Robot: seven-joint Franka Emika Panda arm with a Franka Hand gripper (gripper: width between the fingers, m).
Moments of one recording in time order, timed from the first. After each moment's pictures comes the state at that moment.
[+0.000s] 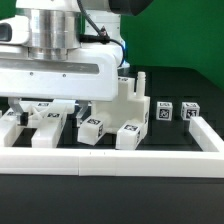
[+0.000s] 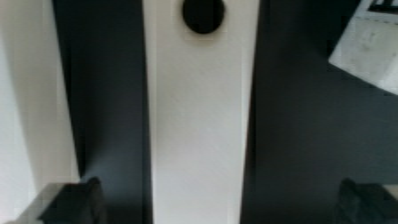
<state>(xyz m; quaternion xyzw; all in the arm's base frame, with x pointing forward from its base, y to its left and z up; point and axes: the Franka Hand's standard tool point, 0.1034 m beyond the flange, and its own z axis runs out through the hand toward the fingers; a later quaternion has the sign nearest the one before) 0.602 -0.112 0.041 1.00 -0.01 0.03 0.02</state>
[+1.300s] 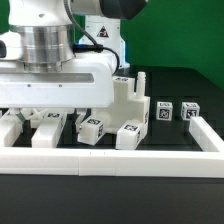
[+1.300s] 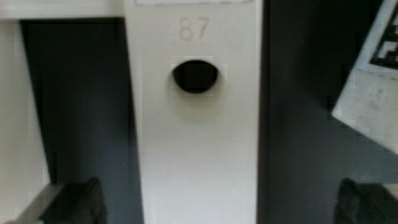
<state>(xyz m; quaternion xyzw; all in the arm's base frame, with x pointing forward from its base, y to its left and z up) 0.587 -0.114 0.019 1.00 -0.03 -0.01 -0.01</state>
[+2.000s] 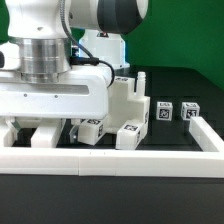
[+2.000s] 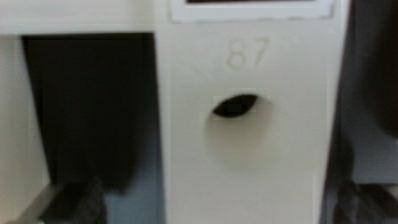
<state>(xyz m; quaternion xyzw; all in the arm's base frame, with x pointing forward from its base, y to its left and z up) 0.584 -0.120 0.005 1.00 -0.04 0.01 0.00</state>
